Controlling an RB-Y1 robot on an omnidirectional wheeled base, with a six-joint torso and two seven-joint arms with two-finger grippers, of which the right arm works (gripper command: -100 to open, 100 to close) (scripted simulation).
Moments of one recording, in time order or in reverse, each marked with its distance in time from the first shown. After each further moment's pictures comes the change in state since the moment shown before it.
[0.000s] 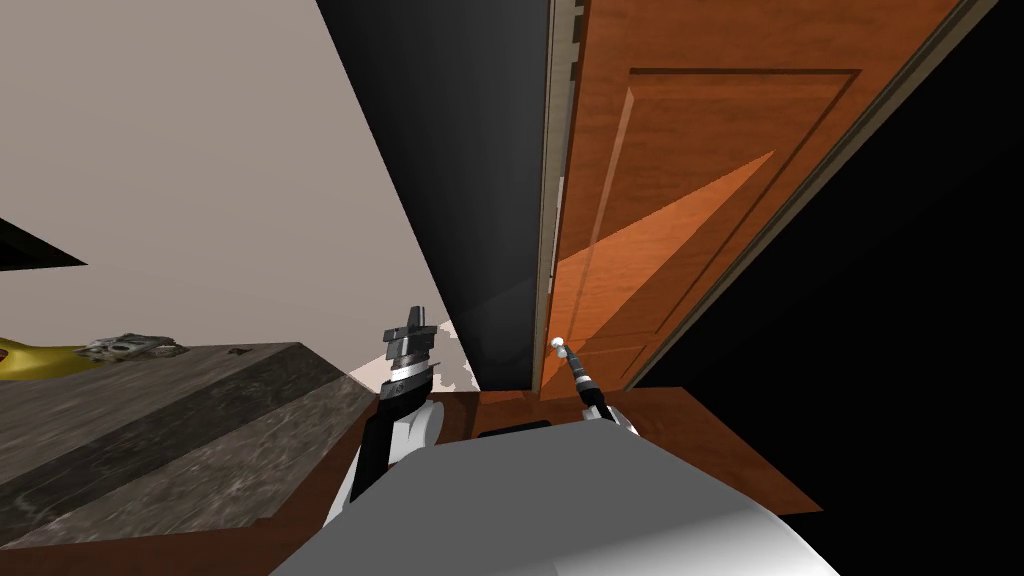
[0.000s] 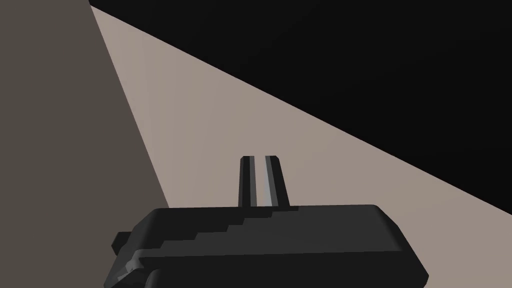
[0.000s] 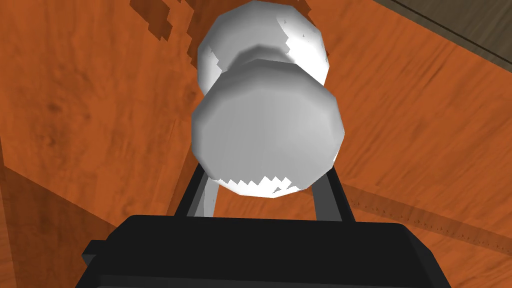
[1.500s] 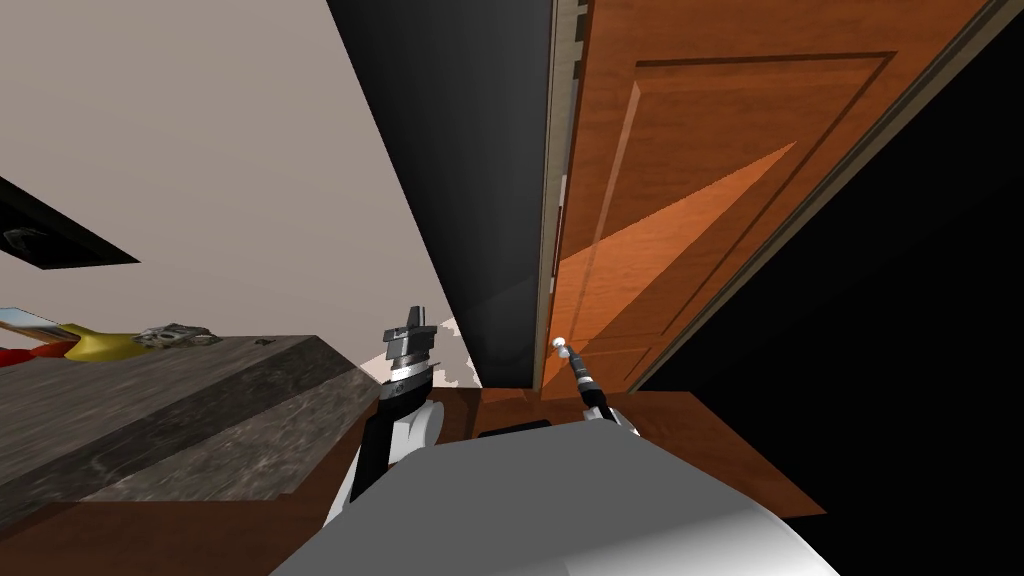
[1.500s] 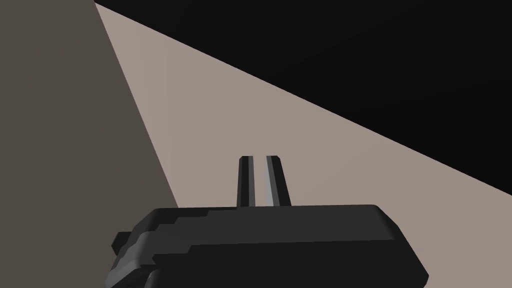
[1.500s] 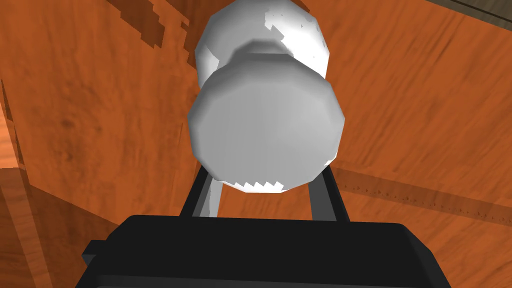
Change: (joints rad) arm 0.019 -0.003 0.003 -0.024 -0.049 0.014 -0.083
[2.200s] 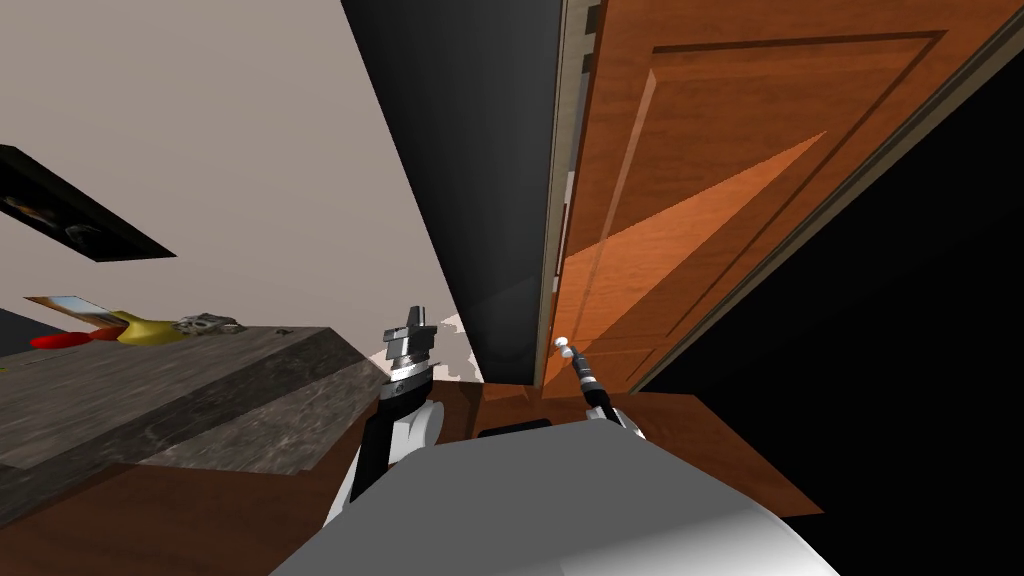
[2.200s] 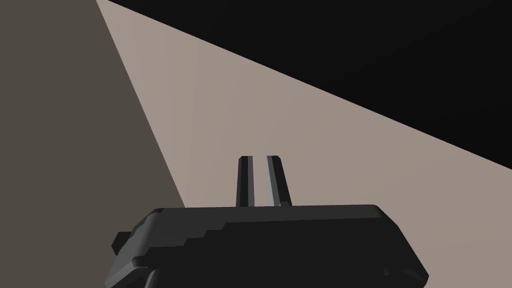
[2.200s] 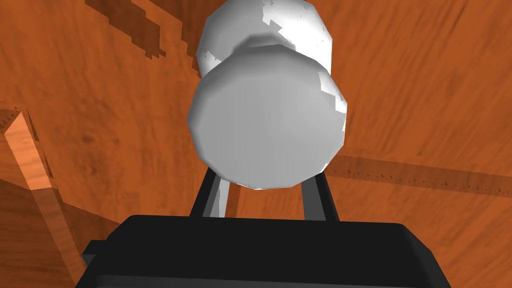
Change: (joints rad) arm -0.005 -0.024 0.004 0.017 -0.046 0.003 -0.131
